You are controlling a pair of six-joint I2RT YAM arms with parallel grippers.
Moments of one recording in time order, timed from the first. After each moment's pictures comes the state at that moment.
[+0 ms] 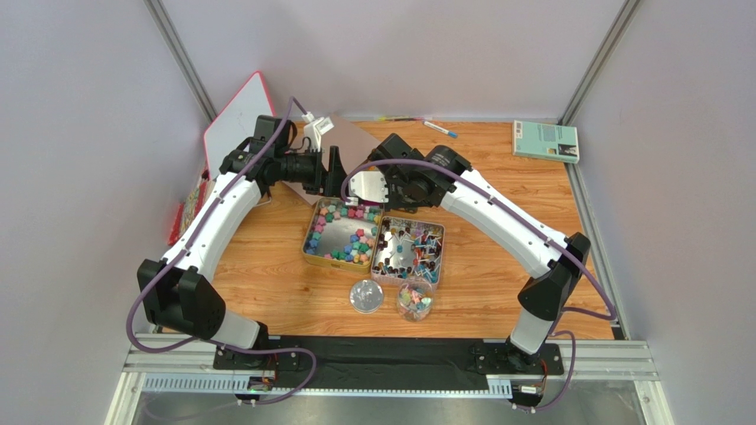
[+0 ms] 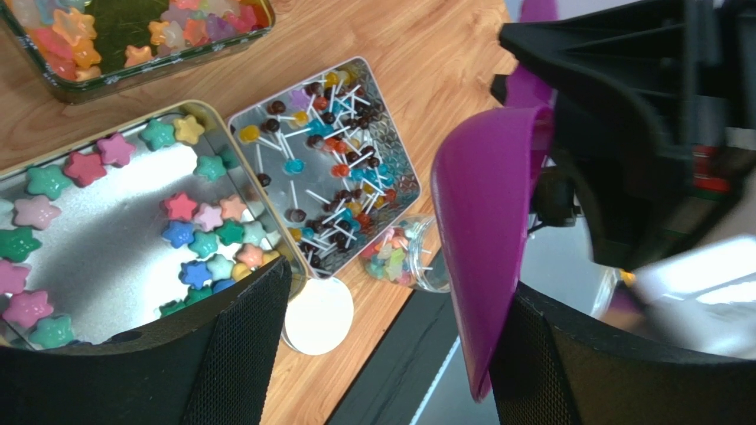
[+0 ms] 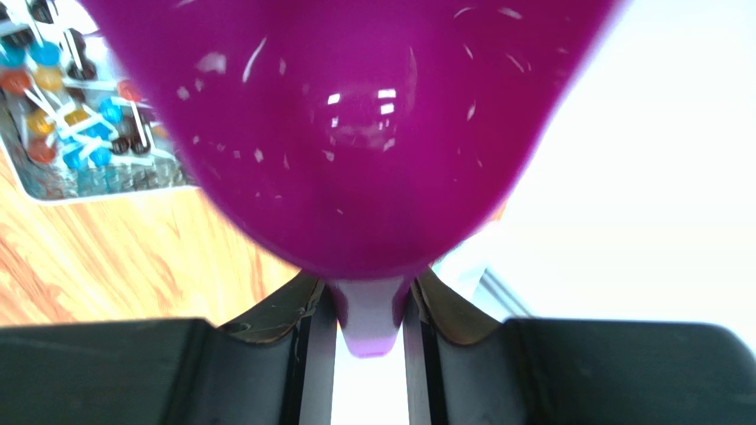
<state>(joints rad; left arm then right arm) -0.27 1.45 1.40 -0.72 0.85 -0.21 0.88 1.74 1.90 -1.25 0.31 -0.85</state>
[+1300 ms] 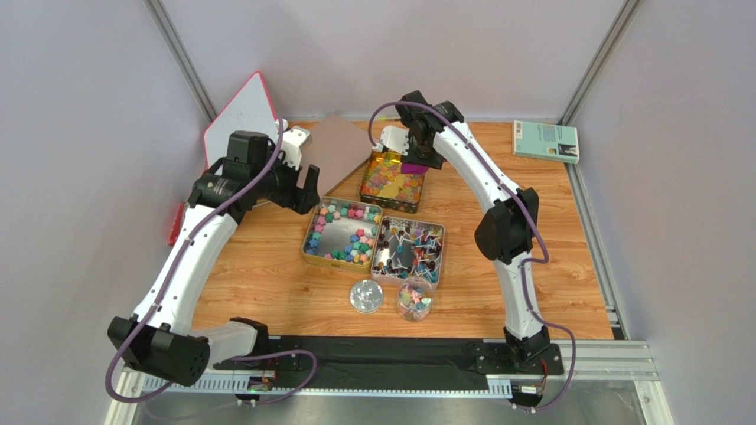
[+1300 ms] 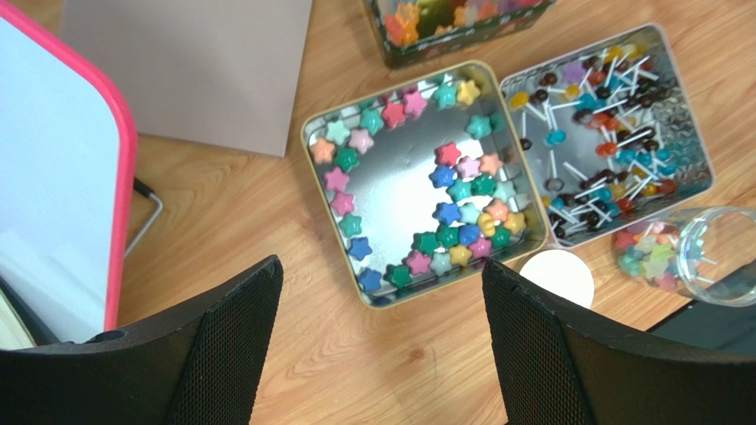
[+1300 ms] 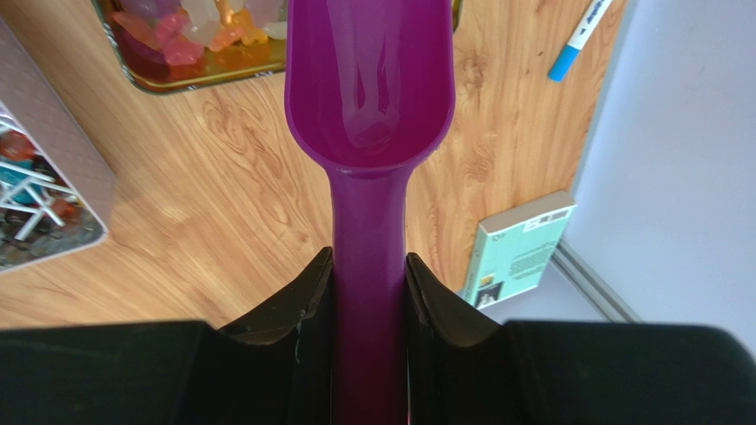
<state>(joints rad) -0.27 1.19 1.34 -0.84 0.28 0.15 0.52 2.23 2.34 -1.31 0.23 -0.87</state>
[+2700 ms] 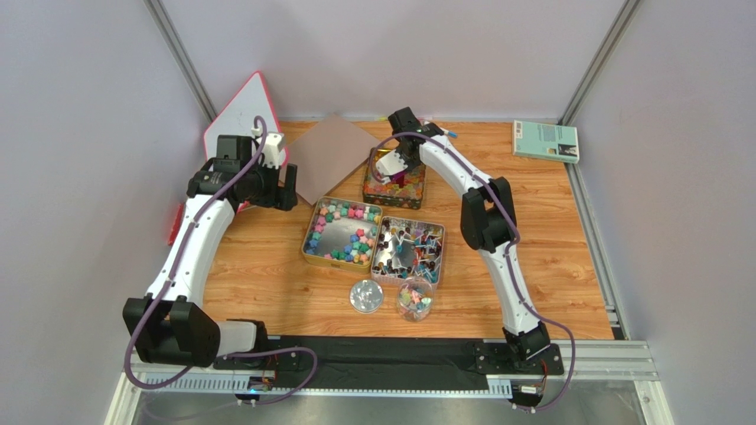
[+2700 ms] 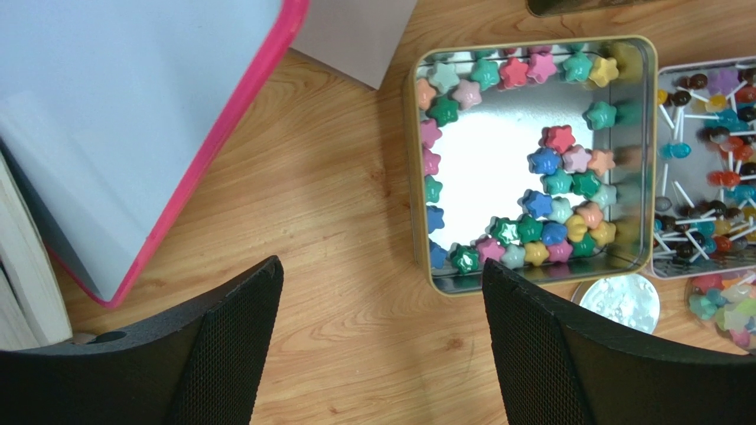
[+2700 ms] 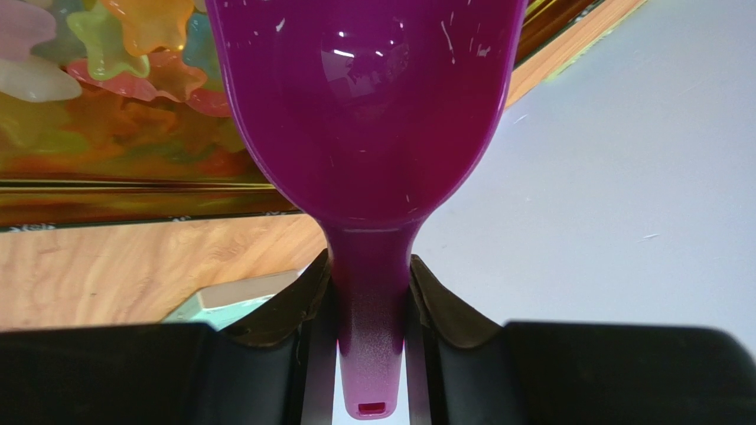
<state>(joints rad) -0.08 1.28 1.24 -0.82 0.23 0.12 0.48 2.46 2.28 -0.87 0.35 -1.76</state>
